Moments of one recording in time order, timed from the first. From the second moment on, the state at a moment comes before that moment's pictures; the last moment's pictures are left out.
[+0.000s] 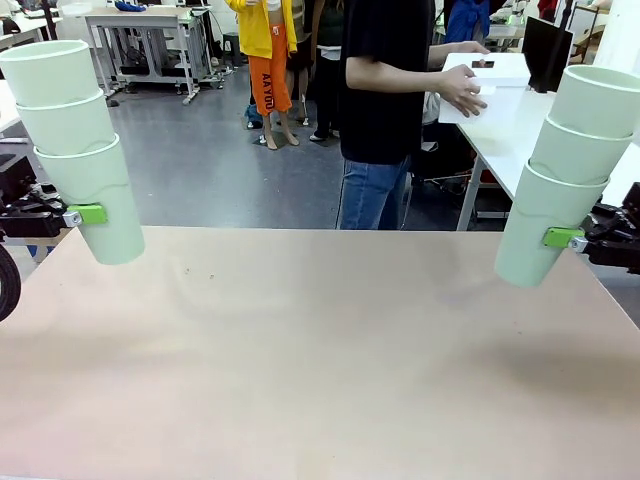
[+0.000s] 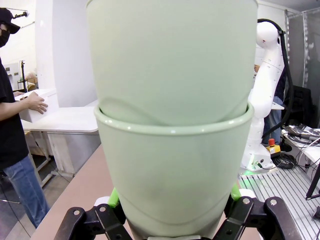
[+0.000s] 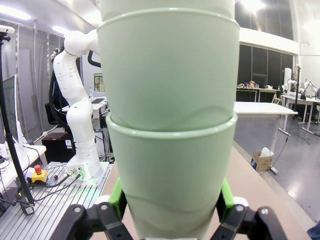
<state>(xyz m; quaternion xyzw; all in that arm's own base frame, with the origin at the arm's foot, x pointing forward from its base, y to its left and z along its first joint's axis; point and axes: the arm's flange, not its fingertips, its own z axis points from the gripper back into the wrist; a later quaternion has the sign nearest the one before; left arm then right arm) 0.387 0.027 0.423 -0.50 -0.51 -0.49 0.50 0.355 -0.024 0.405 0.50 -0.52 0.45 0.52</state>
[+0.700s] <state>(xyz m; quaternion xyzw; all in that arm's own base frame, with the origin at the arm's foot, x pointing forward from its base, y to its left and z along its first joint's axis) 0.387 0.027 0.423 -0.50 -0.51 -0.49 0.50 0.355 -0.024 0.405 0.50 -0.52 0.45 0.52</state>
